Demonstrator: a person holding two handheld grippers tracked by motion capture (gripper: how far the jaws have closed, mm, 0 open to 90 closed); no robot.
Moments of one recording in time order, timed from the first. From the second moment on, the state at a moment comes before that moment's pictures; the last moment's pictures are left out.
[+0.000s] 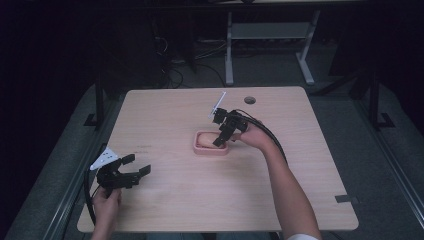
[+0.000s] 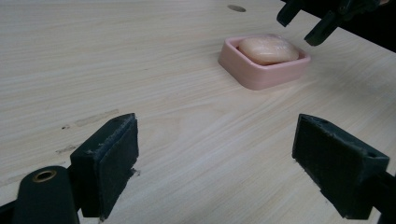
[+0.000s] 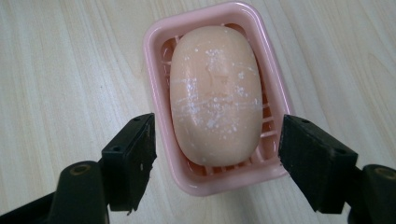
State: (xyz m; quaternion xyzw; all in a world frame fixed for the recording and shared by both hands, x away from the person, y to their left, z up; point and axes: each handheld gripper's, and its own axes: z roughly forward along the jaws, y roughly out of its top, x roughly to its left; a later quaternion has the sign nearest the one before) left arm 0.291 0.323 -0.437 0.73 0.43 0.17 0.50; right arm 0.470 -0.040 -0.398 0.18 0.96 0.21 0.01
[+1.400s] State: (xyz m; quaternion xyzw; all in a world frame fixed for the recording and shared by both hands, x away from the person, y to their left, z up) left arm 0.291 0.322 -0.437 0.74 0.43 0.17 0.50; right arm 0.453 -0.075 -0.391 0.20 0.95 0.22 0.02
